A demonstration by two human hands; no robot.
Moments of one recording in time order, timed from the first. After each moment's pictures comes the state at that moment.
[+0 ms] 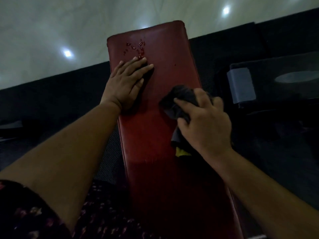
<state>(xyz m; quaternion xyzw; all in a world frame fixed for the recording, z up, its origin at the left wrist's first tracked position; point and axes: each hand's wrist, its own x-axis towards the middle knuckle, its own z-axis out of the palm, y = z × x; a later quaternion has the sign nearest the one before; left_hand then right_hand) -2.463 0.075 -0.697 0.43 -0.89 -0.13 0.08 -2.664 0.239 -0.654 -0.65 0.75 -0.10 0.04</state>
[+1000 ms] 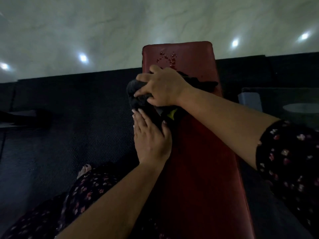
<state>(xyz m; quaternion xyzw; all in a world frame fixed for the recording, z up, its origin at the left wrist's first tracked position) -2.482 0.235 -0.681 0.75 -0.59 -0.28 0.09 -2.568 0.094 -0.638 -0.92 0.39 0.06 -0.01</state>
